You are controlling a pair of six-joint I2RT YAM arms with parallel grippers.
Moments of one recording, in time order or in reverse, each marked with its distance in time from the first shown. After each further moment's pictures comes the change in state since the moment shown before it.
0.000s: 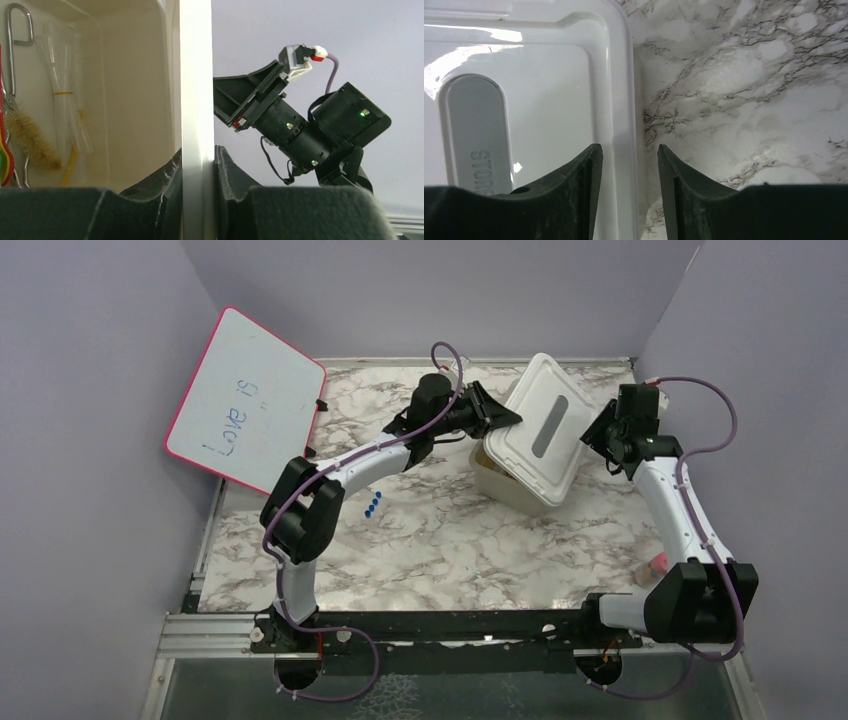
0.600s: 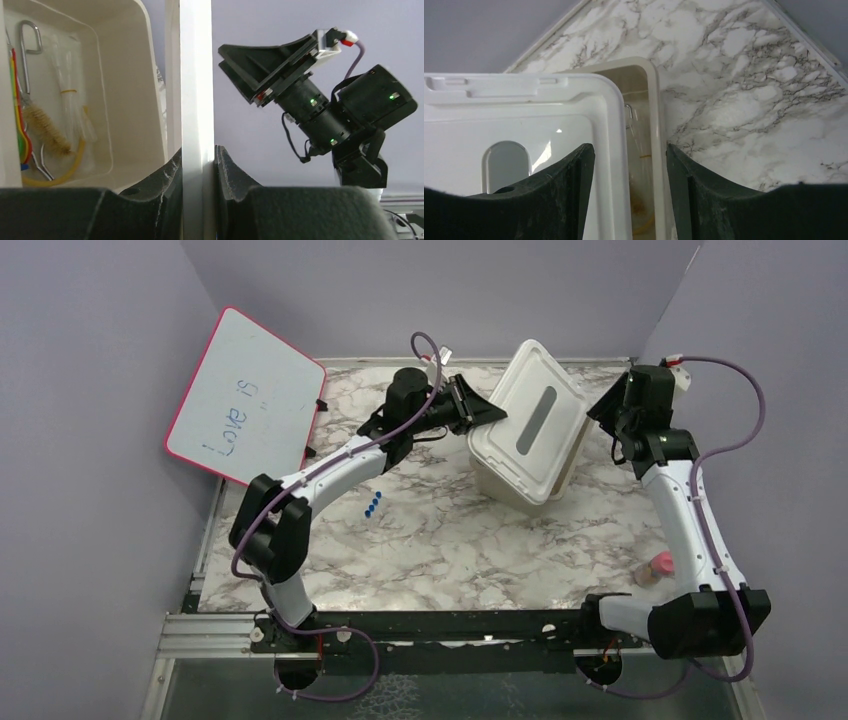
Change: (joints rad) left arm 0.048 -0.215 -0.106 -0.073 0.035 0.110; right arm 0.085 -0.055 0.160 -0.014 0.121 0.027
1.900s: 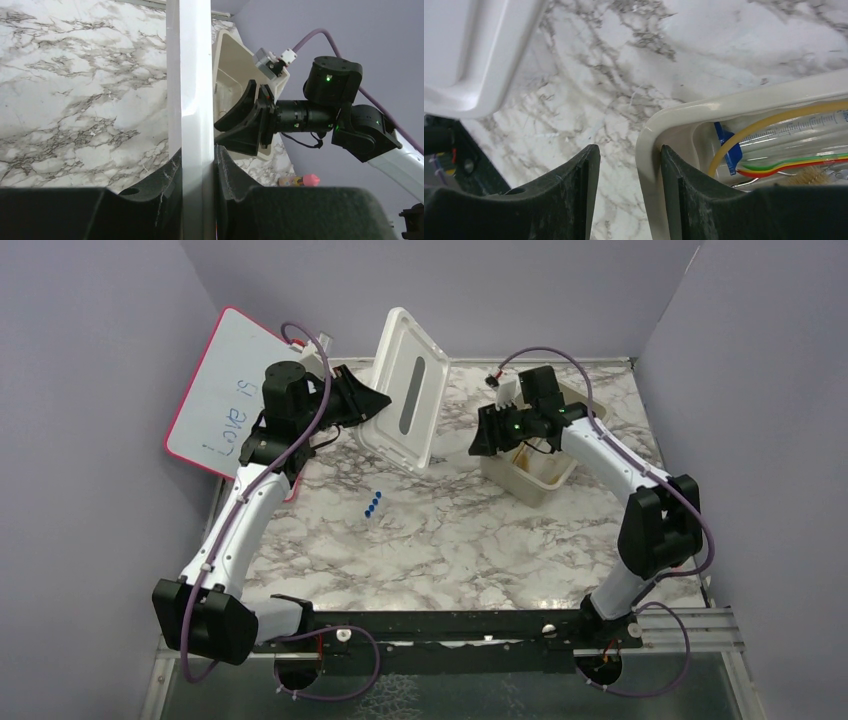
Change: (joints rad) left arm 0.402 -0.467 -0.127 -0.484 -0.032 0.496; right arm 0.305 0.471 0.093 0.080 -0.798 -0.554
